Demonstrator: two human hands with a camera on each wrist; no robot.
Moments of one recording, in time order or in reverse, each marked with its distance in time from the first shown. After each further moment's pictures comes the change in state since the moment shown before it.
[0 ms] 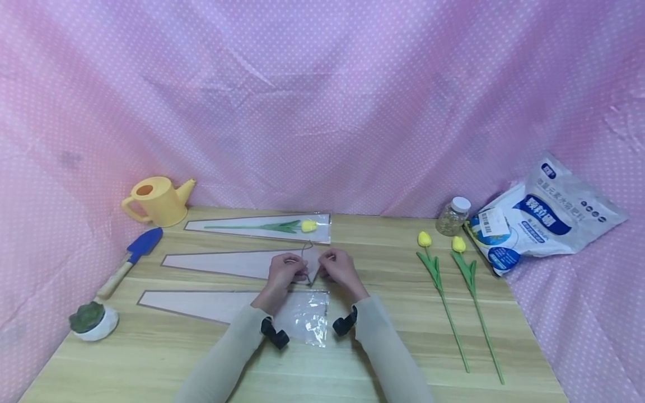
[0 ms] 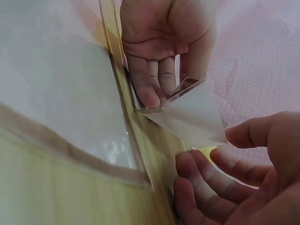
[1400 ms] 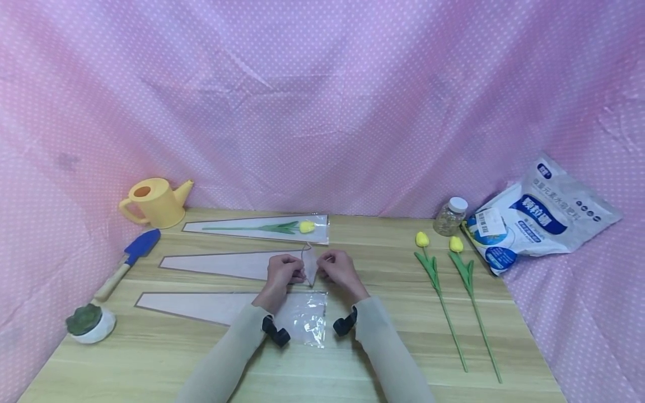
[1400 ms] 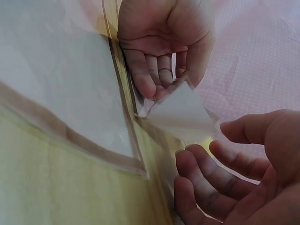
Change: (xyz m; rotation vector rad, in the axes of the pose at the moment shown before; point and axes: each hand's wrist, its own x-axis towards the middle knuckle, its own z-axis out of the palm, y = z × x) left_hand 0.005 -0.001 0.000 0.019 0.045 -0.034; right_hand -0.003 0.001 -0.006 -0.062 -0.020 -0.051
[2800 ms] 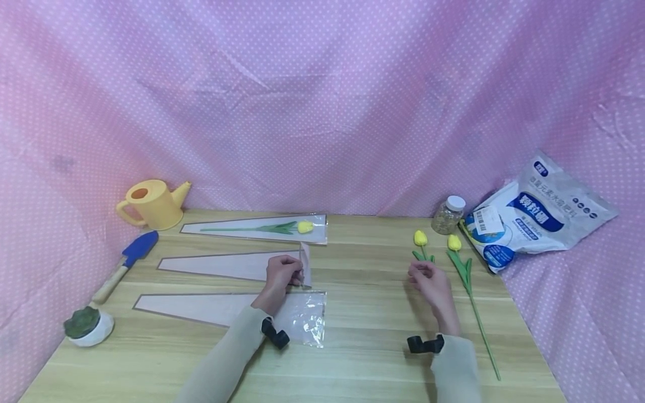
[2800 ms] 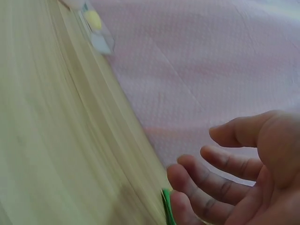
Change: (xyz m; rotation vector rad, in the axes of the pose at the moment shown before) left_hand -0.001 -0.004 0.002 0.022 0.007 0.061; right_hand -0.084 0.057 -0.165 -0.055 0.281 0.081
